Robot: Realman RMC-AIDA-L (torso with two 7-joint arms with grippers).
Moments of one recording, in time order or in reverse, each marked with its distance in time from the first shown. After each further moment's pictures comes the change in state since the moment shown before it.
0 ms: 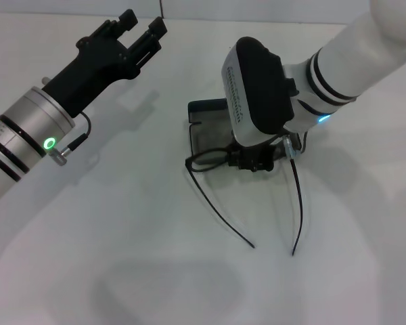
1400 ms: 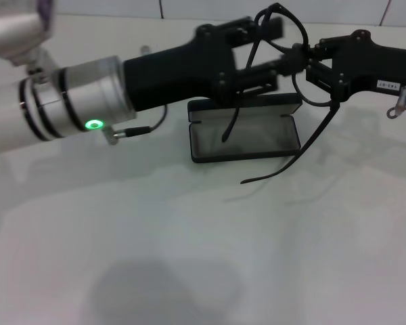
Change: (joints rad) left arm -0.202 0.049 0.006 0.075 0.408 0.341 -0.258; right arm -0.494 -0.014 0.749 -0.033 0.647 -0.307 -0.470
